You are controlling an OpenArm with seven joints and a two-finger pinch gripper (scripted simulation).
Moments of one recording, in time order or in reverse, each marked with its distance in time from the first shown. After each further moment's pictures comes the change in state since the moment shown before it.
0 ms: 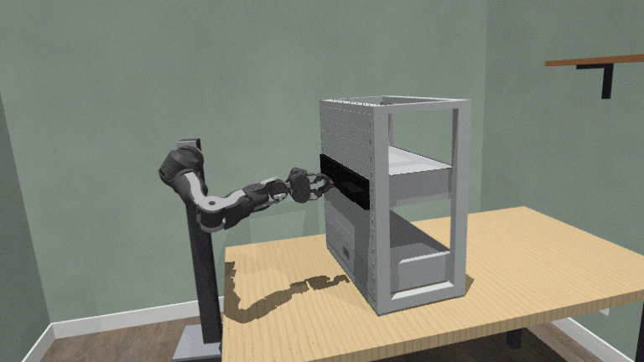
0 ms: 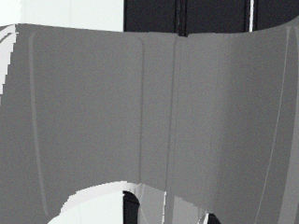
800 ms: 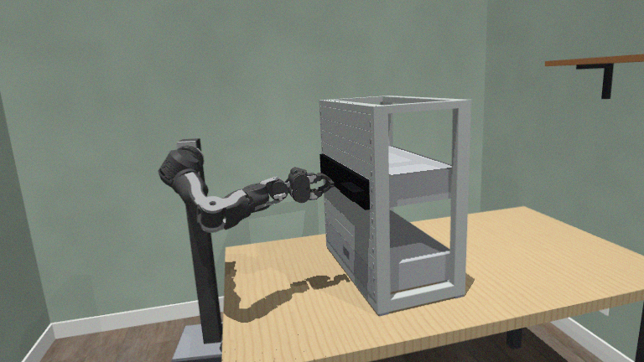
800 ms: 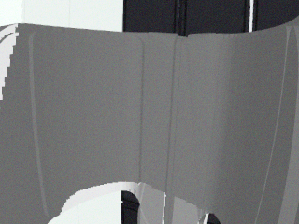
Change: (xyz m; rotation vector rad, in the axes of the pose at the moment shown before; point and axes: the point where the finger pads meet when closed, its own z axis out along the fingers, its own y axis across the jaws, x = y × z) arm 0.004 0.000 0.001 -0.003 0.008 -0.002
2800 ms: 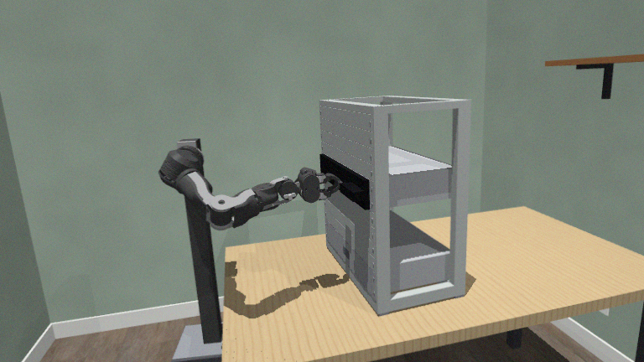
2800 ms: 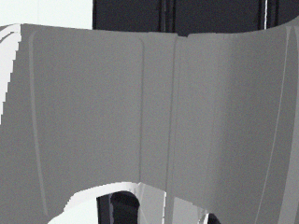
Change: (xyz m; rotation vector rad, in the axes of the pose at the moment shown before) arm -0.001 -0.005 0.030 0.011 -0.005 0.002
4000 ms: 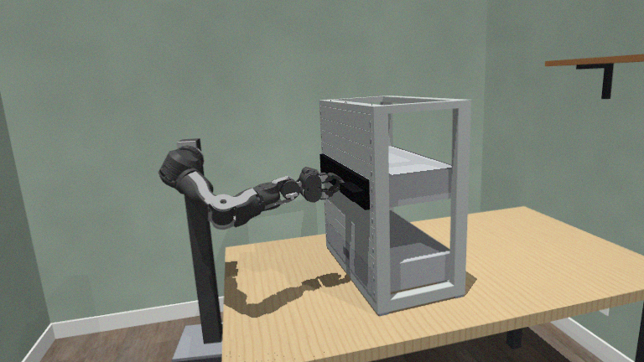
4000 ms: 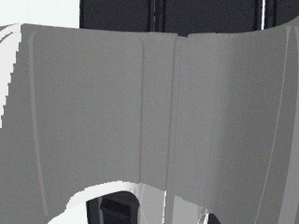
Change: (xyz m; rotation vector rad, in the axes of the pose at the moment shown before) arm 0.000 0.001 0.006 -0.001 0.001 -0.001
